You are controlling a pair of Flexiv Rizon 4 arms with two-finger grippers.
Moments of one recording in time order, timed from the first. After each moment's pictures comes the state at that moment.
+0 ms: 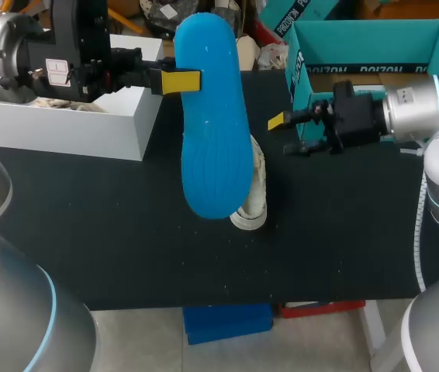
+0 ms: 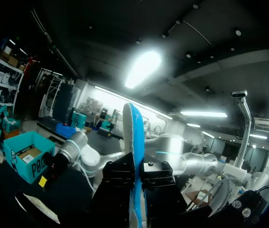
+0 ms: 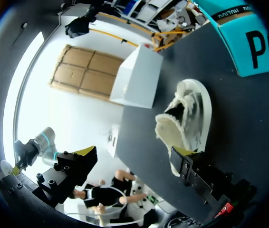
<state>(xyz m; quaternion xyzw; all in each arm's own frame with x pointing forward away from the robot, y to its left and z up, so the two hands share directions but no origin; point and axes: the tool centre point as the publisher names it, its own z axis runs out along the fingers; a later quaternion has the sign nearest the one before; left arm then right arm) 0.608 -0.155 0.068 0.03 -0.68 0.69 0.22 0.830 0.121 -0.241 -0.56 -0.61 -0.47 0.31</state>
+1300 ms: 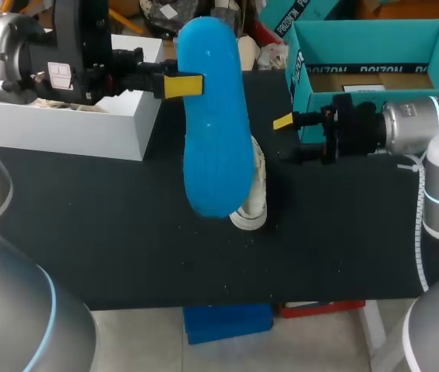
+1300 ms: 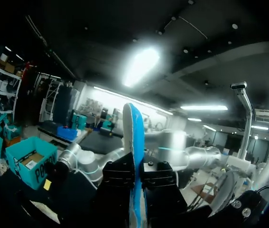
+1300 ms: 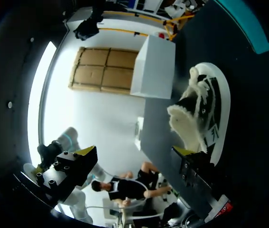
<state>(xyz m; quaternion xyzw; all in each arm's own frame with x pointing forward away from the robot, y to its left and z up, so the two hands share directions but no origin) 0.603 -0.161 0.060 0.00 -0.70 0.69 0.18 0.826 0.123 -0.245 -0.51 -0.56 -0.49 0.43</state>
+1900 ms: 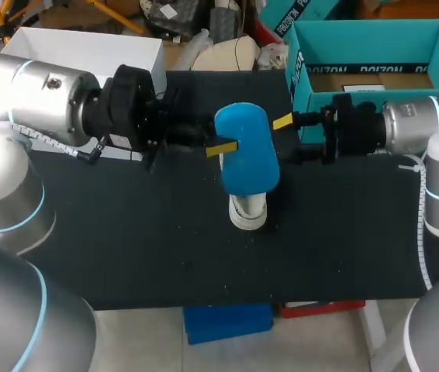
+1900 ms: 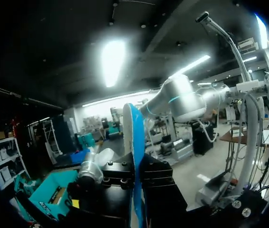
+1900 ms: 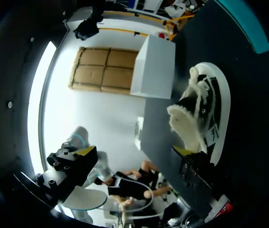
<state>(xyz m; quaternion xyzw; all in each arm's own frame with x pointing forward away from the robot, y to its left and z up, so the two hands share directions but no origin) 0.635 -0.200 -0.049 -0.18 -0.70 0.70 0.00 0.826 0.123 -0.245 -0.51 -0.56 -0.49 0.43</state>
